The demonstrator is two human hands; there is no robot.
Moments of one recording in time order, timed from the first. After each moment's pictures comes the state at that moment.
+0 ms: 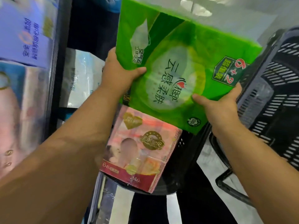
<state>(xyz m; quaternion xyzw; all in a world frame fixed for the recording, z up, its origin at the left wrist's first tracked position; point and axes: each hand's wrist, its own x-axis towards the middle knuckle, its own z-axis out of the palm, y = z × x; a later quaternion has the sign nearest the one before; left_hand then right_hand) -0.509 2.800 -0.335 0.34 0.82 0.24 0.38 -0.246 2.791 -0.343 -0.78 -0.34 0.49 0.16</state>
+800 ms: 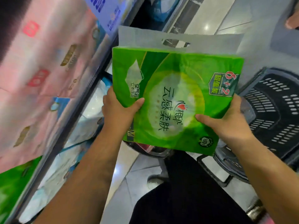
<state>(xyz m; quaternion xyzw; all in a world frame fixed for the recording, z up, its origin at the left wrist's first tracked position) -0.464 2.582 -0.189 0.17 0.89 0.32 0.29 -0.224 2.716 -0.167 -0.64 -0.60 0.48 -0.01</state>
